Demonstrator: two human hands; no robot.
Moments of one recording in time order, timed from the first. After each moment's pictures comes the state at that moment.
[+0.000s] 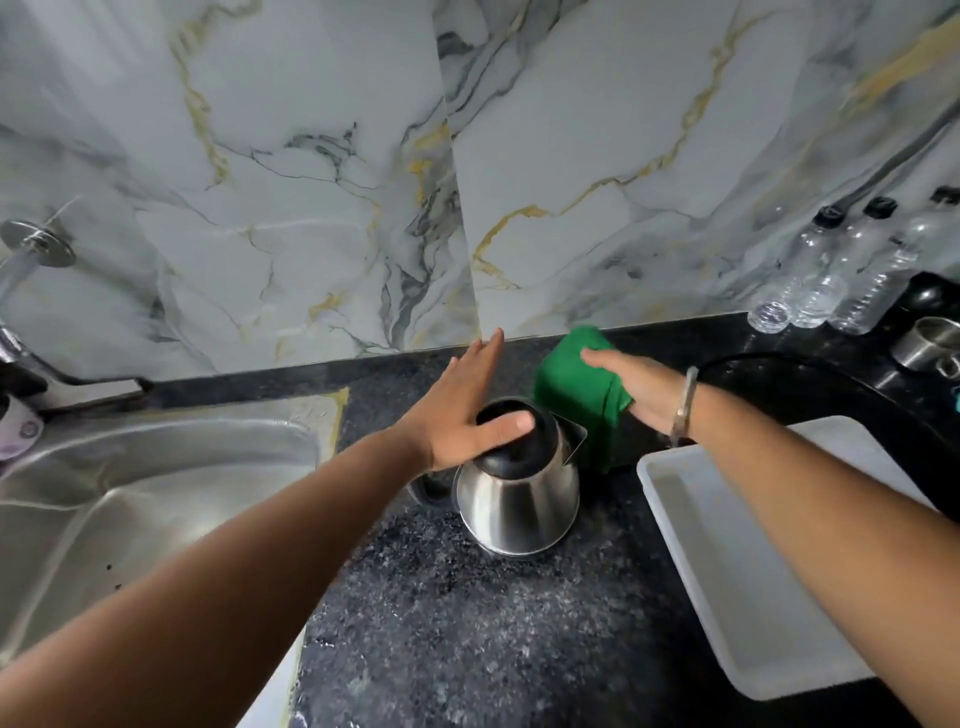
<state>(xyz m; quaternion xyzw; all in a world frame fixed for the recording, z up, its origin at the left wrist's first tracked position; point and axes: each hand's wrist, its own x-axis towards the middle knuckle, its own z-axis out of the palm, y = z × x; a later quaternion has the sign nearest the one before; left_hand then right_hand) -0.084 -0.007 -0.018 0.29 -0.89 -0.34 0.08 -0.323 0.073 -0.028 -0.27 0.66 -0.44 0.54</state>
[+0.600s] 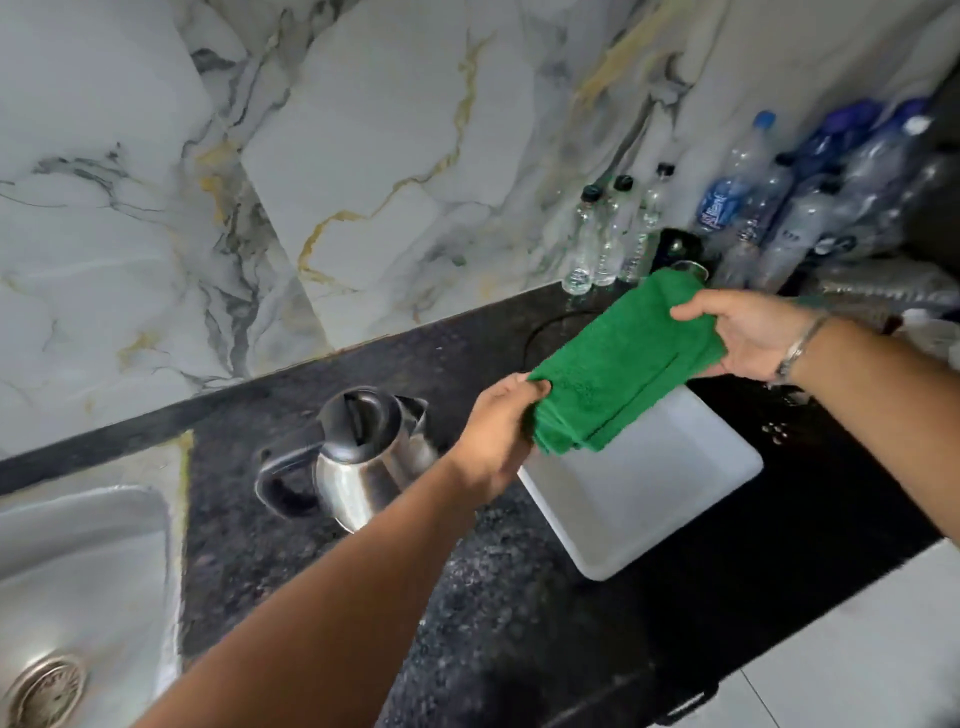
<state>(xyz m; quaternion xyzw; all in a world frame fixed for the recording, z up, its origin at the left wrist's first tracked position) -0.235 0.152 -0.035 0.29 -0.45 -0.84 0.12 -0.465 0.289 0.058 -0.11 0.70 -0.52 0.47</state>
